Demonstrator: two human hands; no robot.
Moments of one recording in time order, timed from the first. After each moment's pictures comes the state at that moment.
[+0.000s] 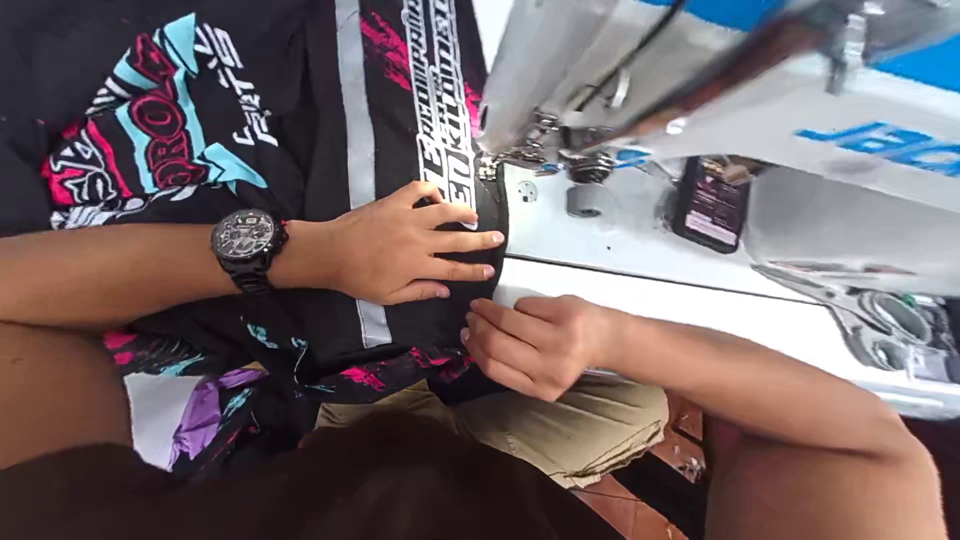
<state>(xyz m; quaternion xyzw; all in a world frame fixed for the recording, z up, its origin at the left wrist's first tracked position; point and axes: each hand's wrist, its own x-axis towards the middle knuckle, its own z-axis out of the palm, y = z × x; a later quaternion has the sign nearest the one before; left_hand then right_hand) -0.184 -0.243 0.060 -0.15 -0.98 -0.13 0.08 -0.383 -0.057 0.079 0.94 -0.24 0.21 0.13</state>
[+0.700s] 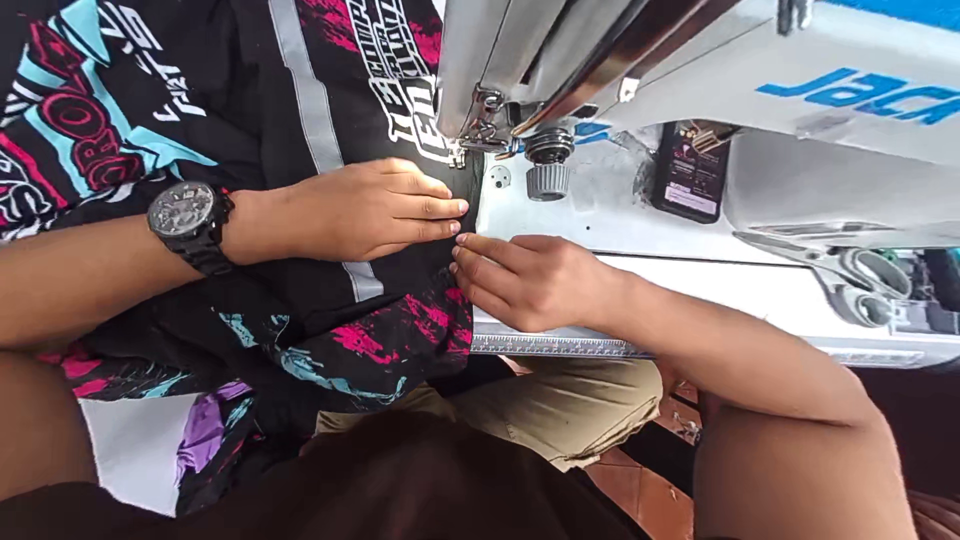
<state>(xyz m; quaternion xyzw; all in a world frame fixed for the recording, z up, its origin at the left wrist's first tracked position) -0.200 -0.270 0.064 -0.20 -0.96 -0.13 0.14 -0.402 -0.076 0.081 0.92 -0.34 0.16 0.10</state>
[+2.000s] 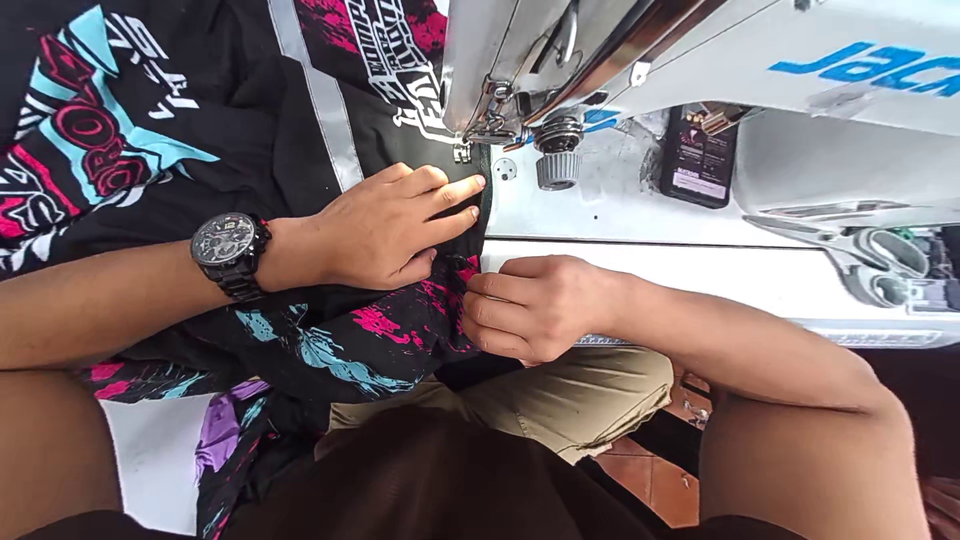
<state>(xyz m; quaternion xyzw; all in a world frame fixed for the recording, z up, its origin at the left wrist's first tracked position) -0.199 -0.243 0.069 -0.10 -0.99 -0.11 0.08 -0.390 -0.067 0.085 0.94 -0.26 0.20 0.06</state>
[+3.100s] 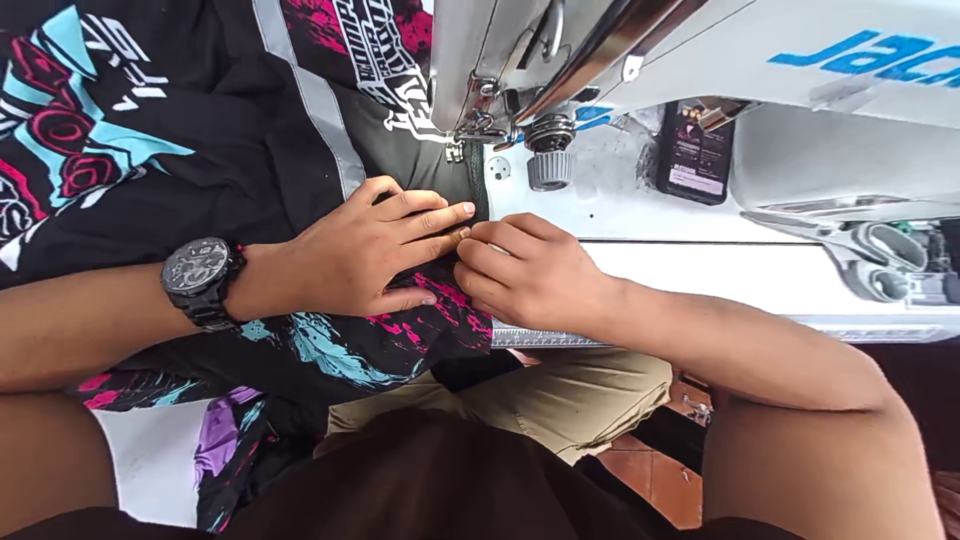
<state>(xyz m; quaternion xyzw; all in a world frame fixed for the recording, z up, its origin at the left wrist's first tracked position) -0.183 -0.233 0.066 -0.09 -0.98 -0.13 0.08 -0.388 -0.068 0.077 0.87 -0.45 0.18 0.06</state>
